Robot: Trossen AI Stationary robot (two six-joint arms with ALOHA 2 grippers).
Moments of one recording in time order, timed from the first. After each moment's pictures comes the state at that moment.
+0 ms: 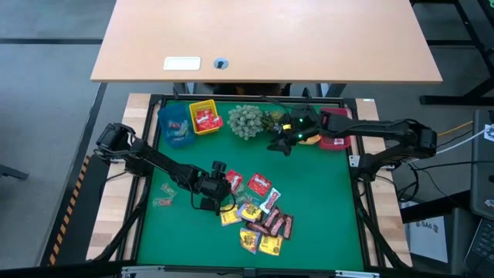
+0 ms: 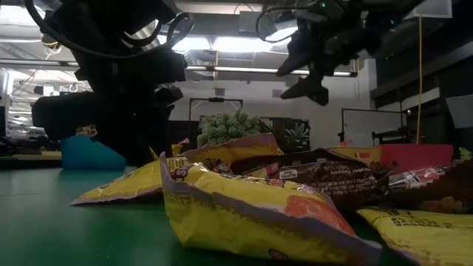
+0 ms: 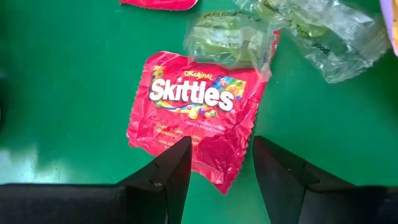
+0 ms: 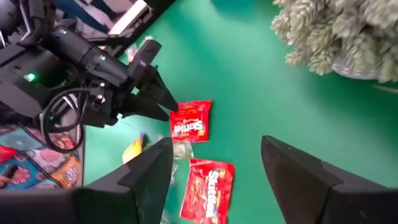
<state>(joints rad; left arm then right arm) -0.32 1.69 0.85 -0.30 -0.38 0.05 -0.32 1.37 0.87 -0.14 -0.44 0.48</state>
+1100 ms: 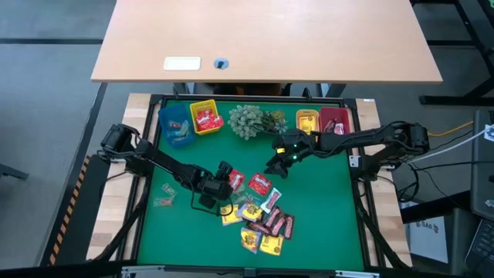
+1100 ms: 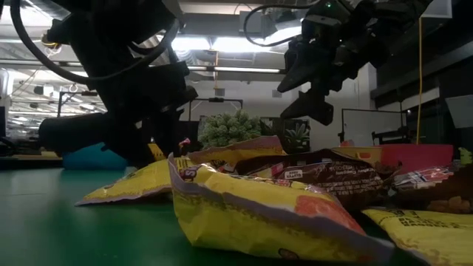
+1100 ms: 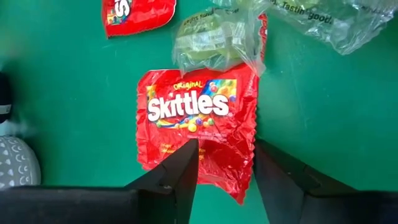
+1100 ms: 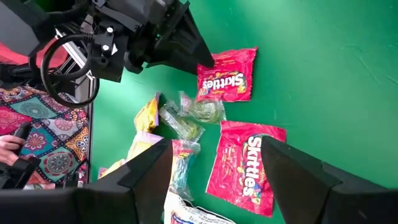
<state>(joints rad) -0.29 1.77 0.85 -0.26 -0.39 0.35 -0.11 1.46 0.76 0.06 -0.38 0.57</state>
